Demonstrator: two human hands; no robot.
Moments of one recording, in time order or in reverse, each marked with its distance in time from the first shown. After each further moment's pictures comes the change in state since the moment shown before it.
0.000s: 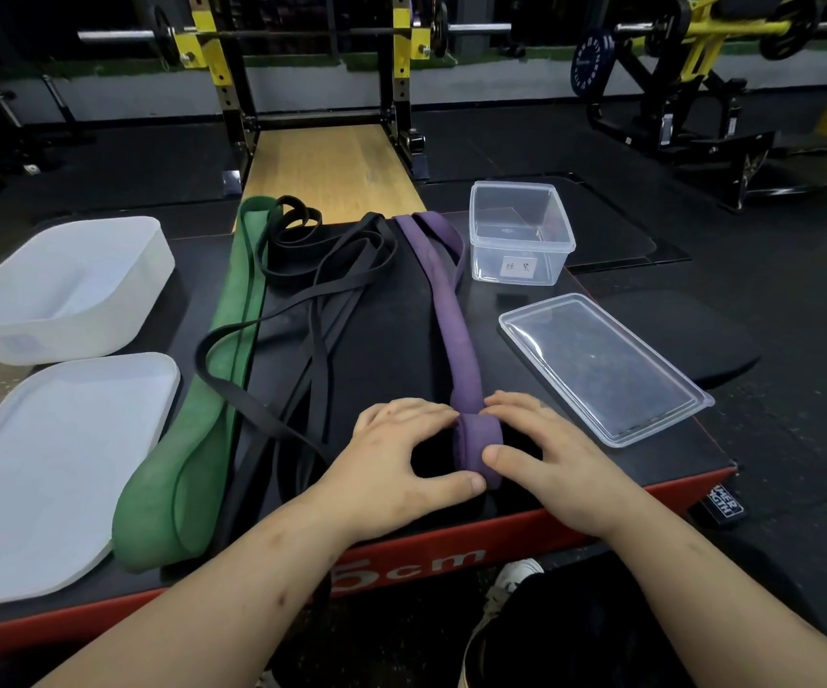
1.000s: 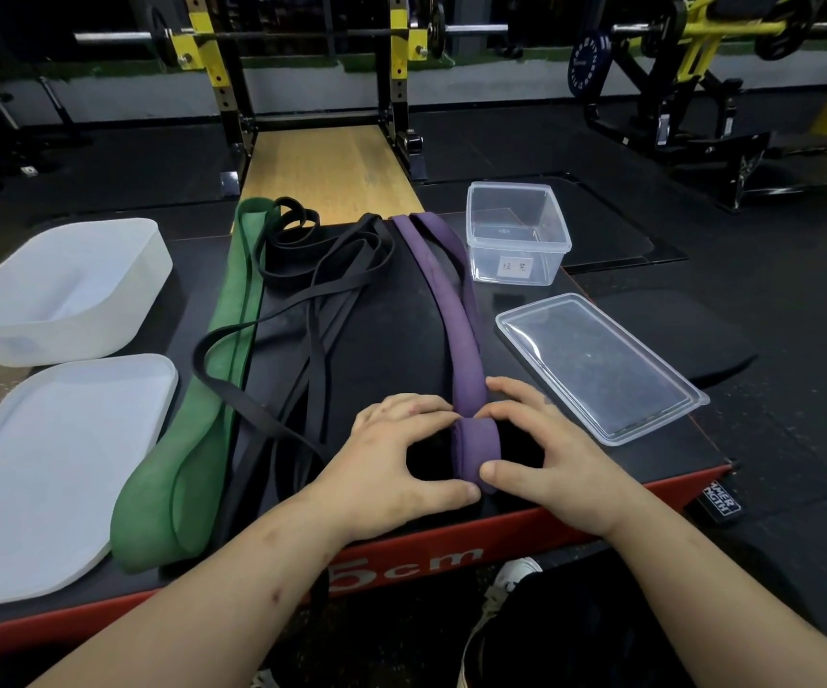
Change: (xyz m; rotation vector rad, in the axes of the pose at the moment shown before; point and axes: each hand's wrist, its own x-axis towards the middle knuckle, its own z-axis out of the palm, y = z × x) left_hand -0.001 0.001 -0.002 -0.027 0.006 0.005; right_hand -0.002 0.008 -0.005 0.016 -0.007 -0.067
